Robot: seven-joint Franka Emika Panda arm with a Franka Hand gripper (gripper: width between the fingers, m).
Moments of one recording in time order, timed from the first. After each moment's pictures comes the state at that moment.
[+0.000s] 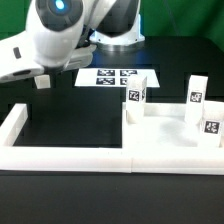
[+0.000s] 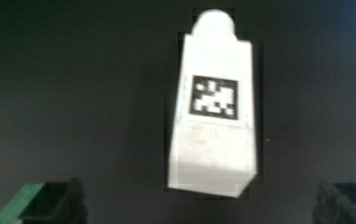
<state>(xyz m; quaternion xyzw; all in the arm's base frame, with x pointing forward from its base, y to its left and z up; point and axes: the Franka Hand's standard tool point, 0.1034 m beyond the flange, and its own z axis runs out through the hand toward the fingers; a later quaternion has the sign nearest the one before) 0.402 -0.198 0.027 0.88 0.20 -0.43 0.06</state>
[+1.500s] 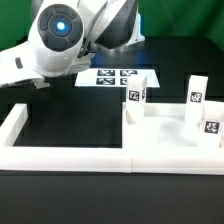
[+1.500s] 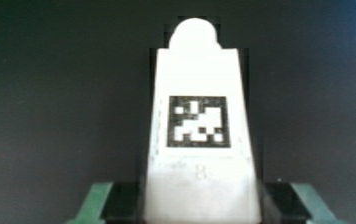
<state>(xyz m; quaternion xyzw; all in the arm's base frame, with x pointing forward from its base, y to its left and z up) 0.381 -0.204 0.014 0.87 0.19 -0.45 0.06</state>
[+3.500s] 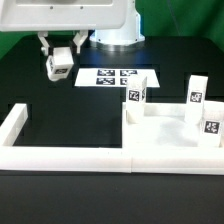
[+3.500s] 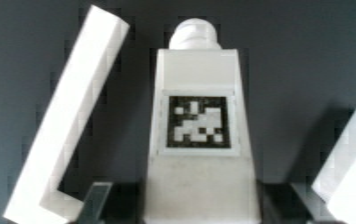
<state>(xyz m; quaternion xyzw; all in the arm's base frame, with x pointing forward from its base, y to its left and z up) 0.583 -0.121 0.140 0.98 0.18 -0.08 0.05</state>
